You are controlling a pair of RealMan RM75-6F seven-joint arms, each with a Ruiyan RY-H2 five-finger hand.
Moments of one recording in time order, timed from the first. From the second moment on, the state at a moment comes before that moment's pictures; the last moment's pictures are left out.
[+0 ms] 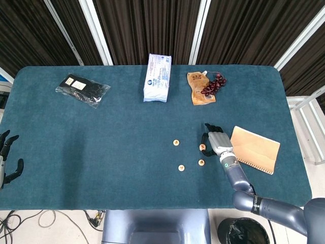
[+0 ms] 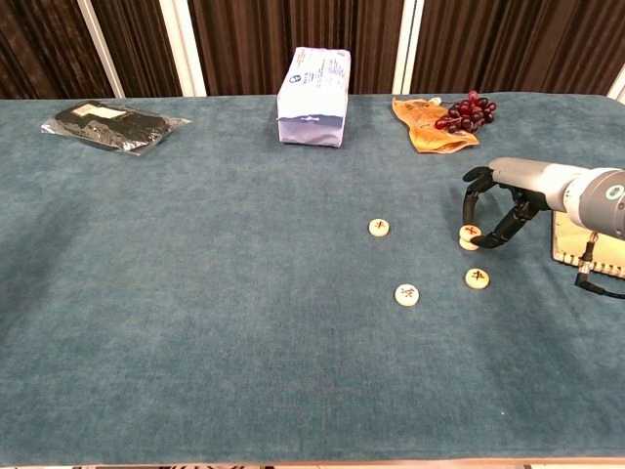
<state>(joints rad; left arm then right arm) -0.09 -1.10 -0.10 -1.66 1.38 1.47 -0.01 0.76 -1.58 0.20 -1.32 -0.75 0.82 -0.30</state>
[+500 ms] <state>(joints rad) -0.09 -1.10 -0.10 -1.66 1.38 1.47 -0.01 0.75 -1.57 0.19 -1.34 -0.76 0.82 -0.29</state>
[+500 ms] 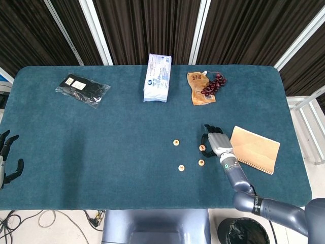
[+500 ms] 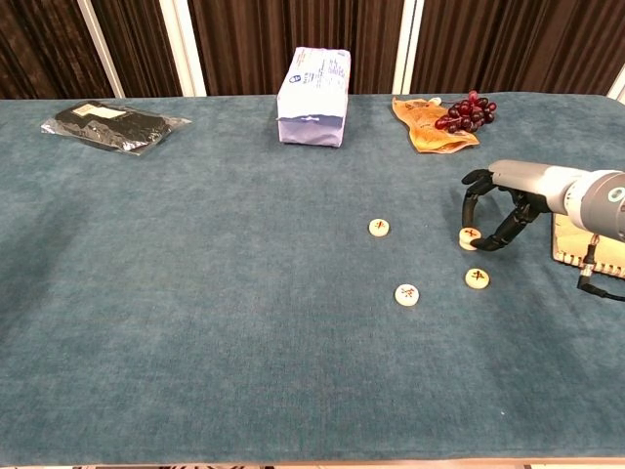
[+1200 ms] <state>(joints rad) -0.09 -1.10 -0.10 -1.66 1.38 1.47 -0.01 0.75 -1.56 0.19 -1.34 -0.77 0.82 -0.29</state>
